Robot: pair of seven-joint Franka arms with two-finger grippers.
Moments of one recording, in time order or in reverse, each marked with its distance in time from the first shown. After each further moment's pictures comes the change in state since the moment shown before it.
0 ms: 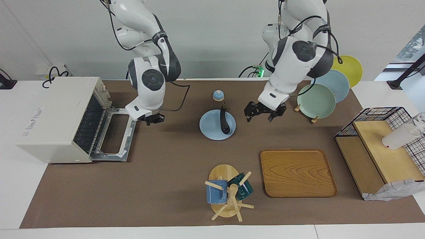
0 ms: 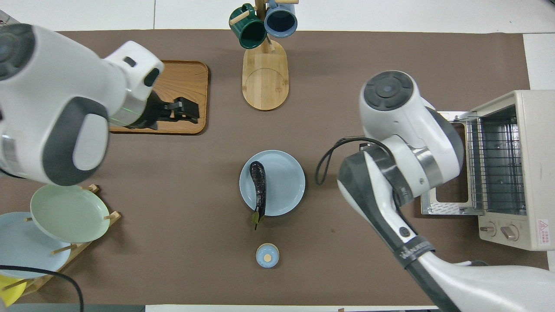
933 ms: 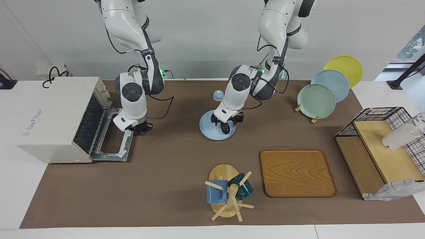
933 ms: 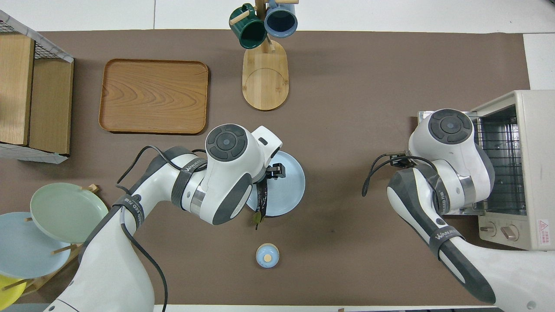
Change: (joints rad) left arm -0.180 0.102 0.002 -0.241 0.000 0.260 -0.117; right arm -0.101 0.043 0.010 -0.098 -0.001 0.195 -0.090
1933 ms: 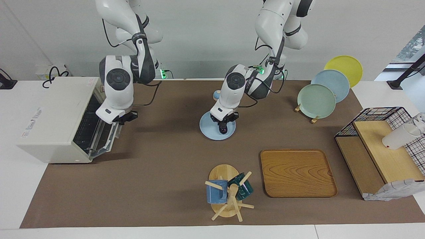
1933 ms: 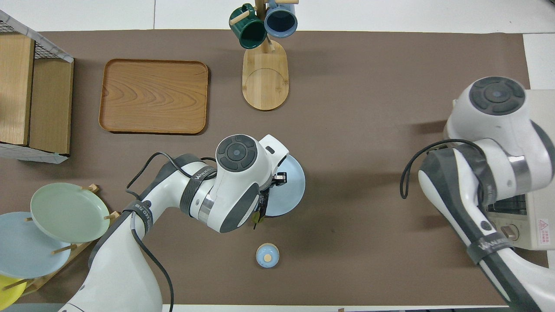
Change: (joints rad) left arm -0.034 -0.002 0.001 -0.018 0.000 0.014 -0.029; right arm -0.096 -0.120 0.029 0.188 -0.087 -0.362 -0.332
